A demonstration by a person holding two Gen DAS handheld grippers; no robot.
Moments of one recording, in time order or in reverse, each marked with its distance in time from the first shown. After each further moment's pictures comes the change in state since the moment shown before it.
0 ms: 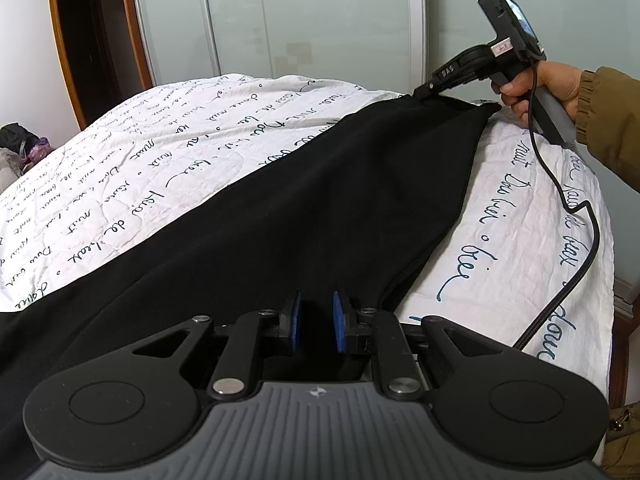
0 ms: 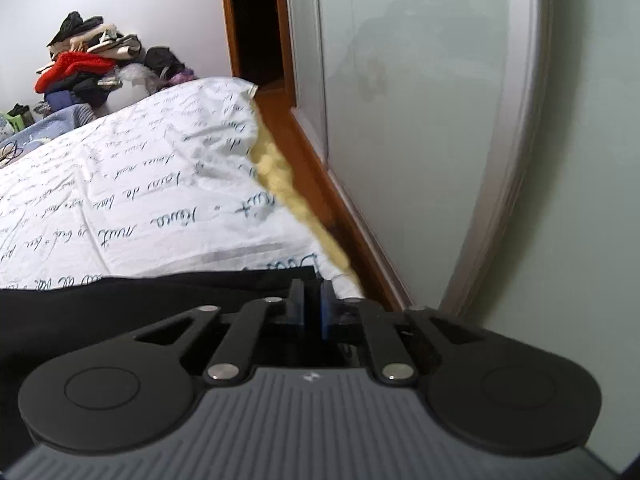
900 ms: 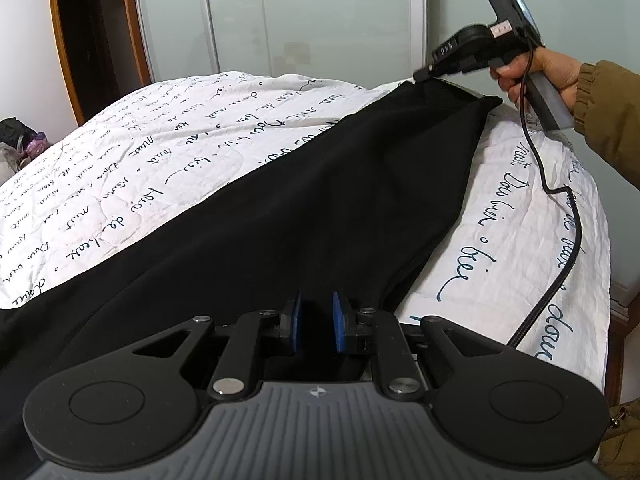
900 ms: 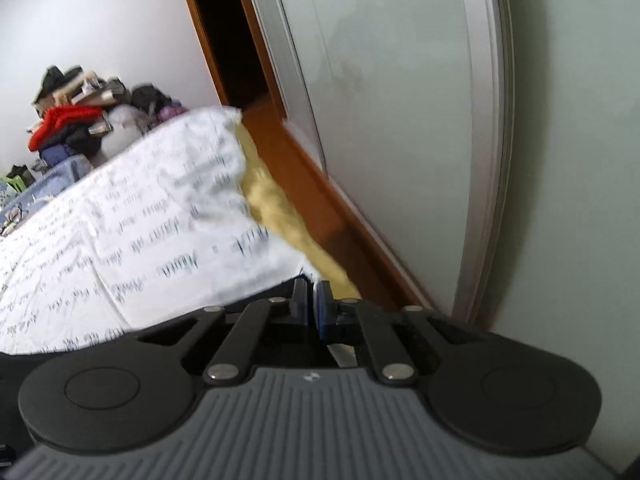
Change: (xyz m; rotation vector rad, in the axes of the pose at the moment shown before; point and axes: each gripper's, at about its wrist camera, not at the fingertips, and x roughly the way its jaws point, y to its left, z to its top) left arm 0.000 0.002 -0.001 -0.011 0.004 -0.012; right arm -0.003 -0.013 0.013 0.161 -0.040 0.032
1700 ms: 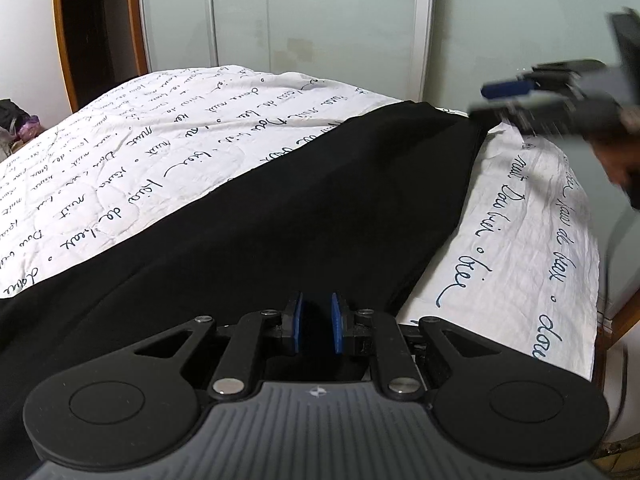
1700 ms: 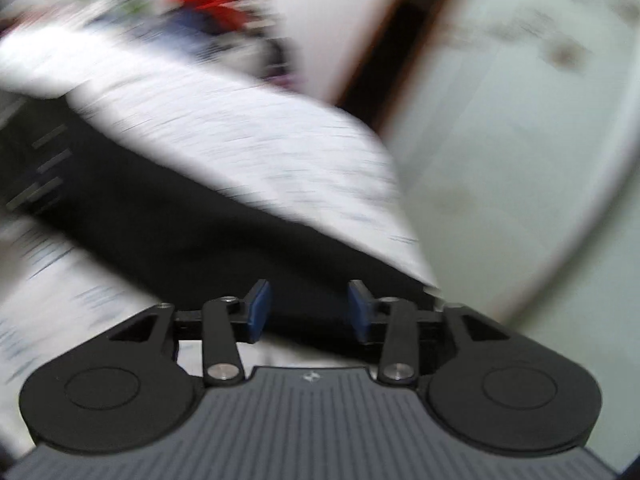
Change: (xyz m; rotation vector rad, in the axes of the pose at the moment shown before) left arm -0.005 0.013 0.004 -0.053 0.006 -0.050; right arm -0.132 0.143 -0.102 -0.681 -0.105 -0.070
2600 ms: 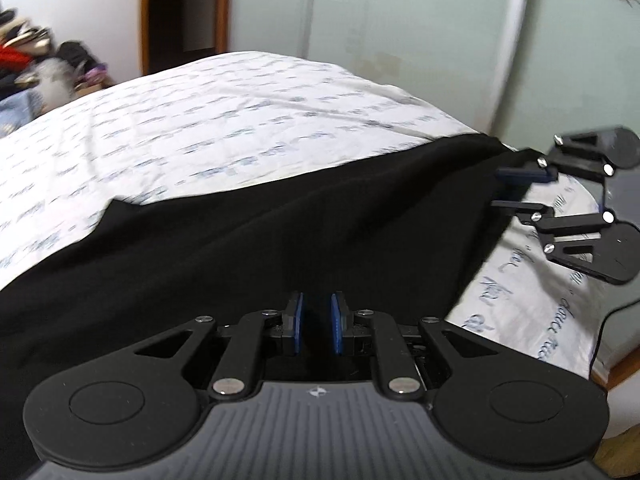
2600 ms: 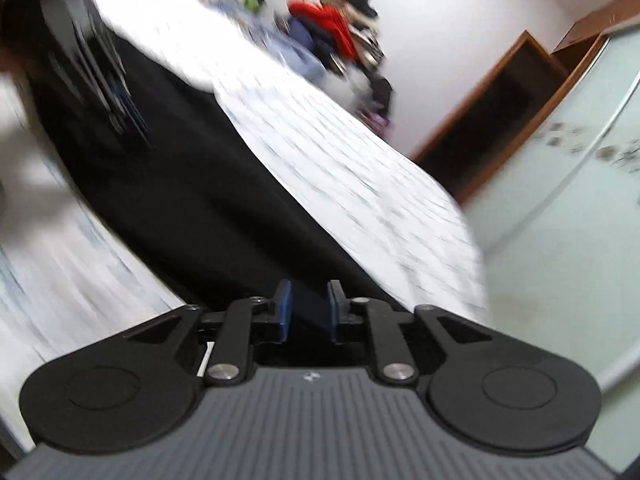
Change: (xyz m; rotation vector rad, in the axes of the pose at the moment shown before) left arm -0.067 0.067 -0.037 -0.202 -0.008 0.085; right arm -0.008 0.134 0.034 -0.463 -0.062 0.158
